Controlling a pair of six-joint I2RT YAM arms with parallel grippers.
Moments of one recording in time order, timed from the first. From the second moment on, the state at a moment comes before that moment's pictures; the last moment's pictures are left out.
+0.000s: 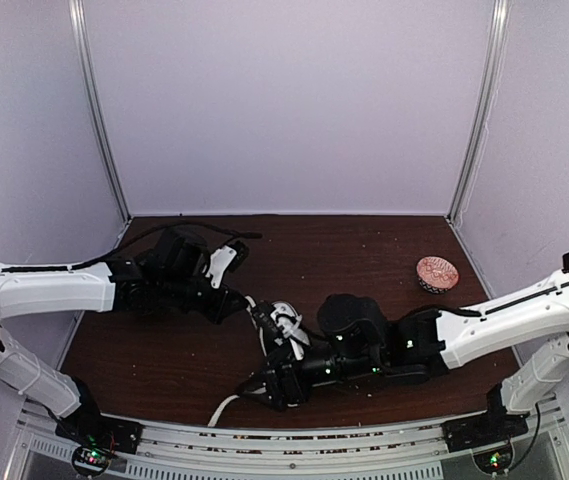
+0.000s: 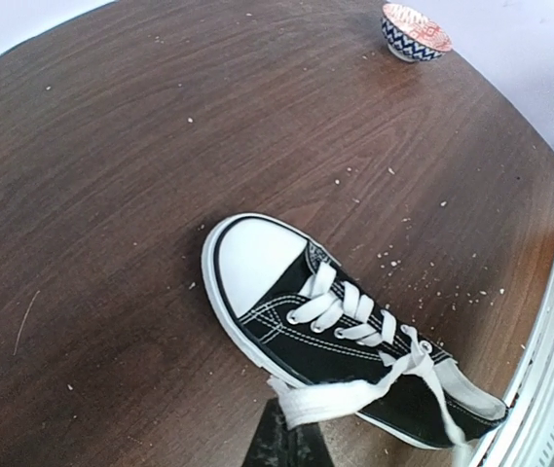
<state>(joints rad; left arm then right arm) -0.83 1.38 0.88 -0.20 0.14 -0.20 1.35 1.54 0.94 0.19 -0.18 0.58</state>
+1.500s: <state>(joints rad) -0.86 1.37 0.90 -0.15 0.17 -0.16 1.04 1.69 1.08 0.14 -0.14 0.30</state>
